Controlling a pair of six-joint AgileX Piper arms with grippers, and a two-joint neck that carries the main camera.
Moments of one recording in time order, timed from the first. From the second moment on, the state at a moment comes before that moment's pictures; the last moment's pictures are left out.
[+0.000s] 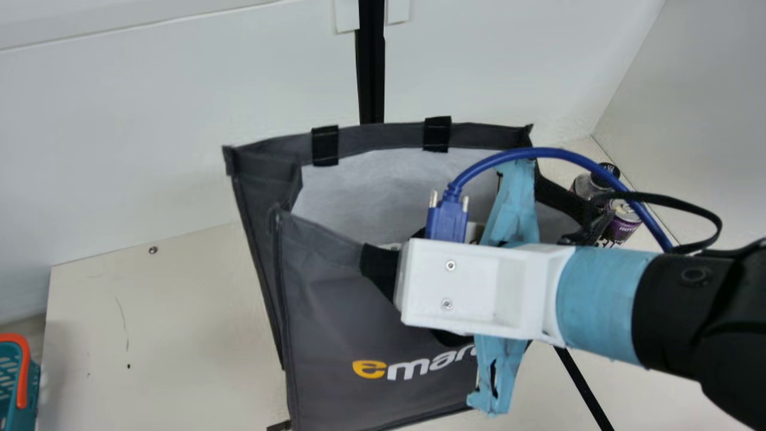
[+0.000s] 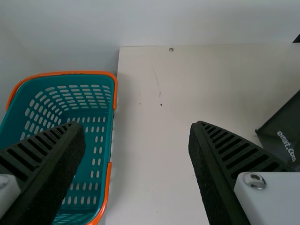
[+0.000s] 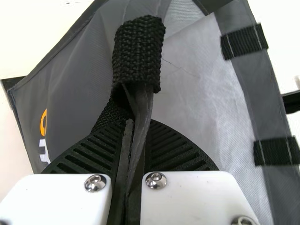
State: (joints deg) left arm -1.6 43.4 -69.0 -1.4 69.5 2.6; right arm 30.4 66.0 -93.2 1.6 69.8 -46.3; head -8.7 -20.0
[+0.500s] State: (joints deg) left arm -1.6 43.4 -69.0 -1.4 69.5 2.6; right arm 36.2 64.5 -90.9 -1.3 69.9 -40.4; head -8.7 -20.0
